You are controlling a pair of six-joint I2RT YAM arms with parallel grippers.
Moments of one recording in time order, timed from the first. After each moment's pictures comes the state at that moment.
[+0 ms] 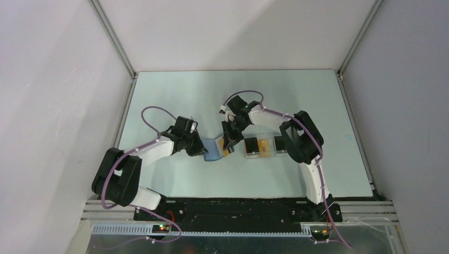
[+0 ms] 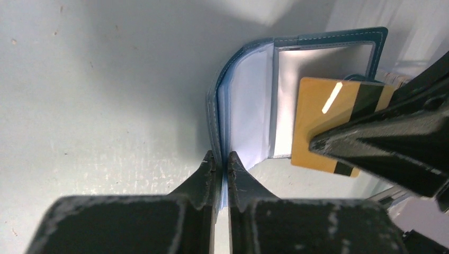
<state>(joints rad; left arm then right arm) -0.39 1.44 0.68 -0.25 0.21 -0.78 0.69 2.15 1.59 -0.67 -0.59 0.38</state>
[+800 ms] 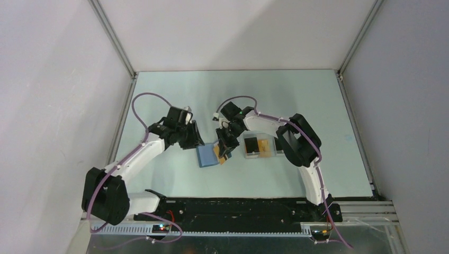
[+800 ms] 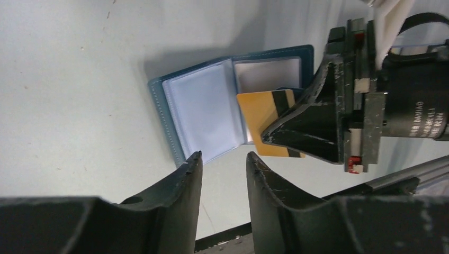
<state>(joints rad) -0.38 1.26 0.85 -0.59 0.16 -0.59 0.76 2.13 1.55 -0.65 -0.62 0.37</state>
